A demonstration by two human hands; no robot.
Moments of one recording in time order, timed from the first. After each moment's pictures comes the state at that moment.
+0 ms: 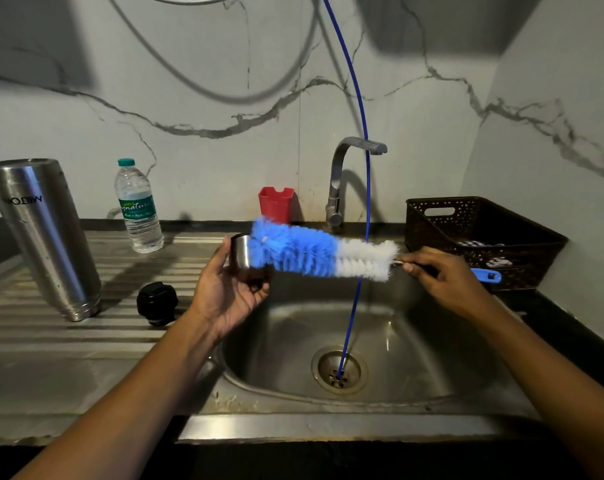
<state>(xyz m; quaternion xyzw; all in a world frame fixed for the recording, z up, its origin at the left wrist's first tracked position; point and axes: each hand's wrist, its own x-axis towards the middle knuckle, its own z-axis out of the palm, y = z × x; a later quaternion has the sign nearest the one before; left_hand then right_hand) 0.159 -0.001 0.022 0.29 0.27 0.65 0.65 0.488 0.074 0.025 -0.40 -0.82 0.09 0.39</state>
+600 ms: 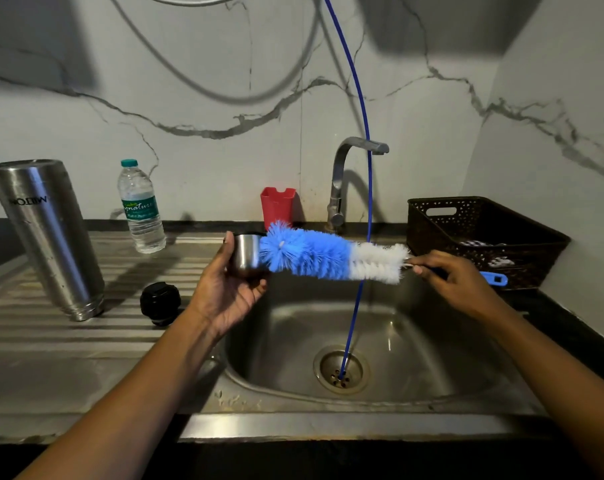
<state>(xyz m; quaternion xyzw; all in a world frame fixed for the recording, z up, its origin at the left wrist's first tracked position) 0.155 -0.003 0.026 0.31 0.23 0.65 0.66 0.499 0.075 0.023 -0.39 -0.82 0.12 0.41</state>
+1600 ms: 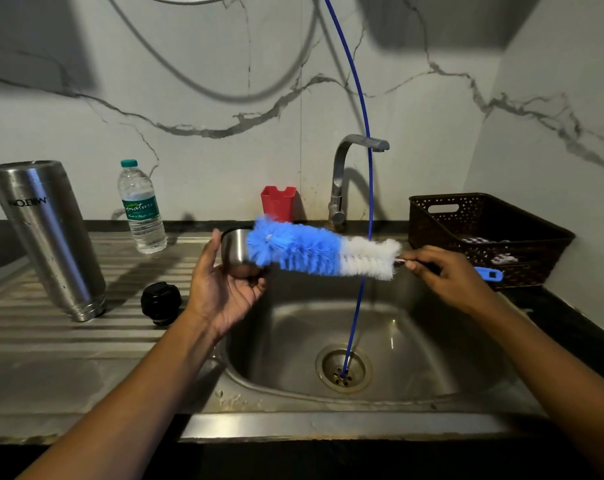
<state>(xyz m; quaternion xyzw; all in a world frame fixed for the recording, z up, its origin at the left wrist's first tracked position) 0.152 -0.002 0.023 0.29 0.22 0.66 0.66 0.487 0.074 0.025 -0.40 -0.83 0.09 0.39</state>
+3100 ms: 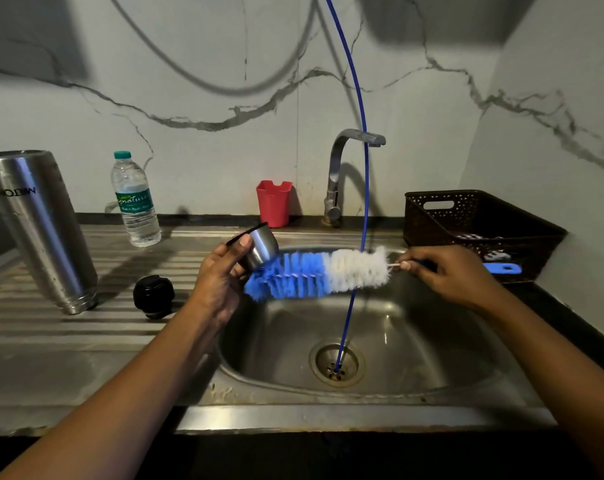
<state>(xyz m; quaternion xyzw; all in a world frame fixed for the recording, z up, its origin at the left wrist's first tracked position) 0.157 0.008 0.014 0.37 0.33 0.71 0.49 0.491 0.050 0.051 -0.46 -0.85 0.00 0.28</state>
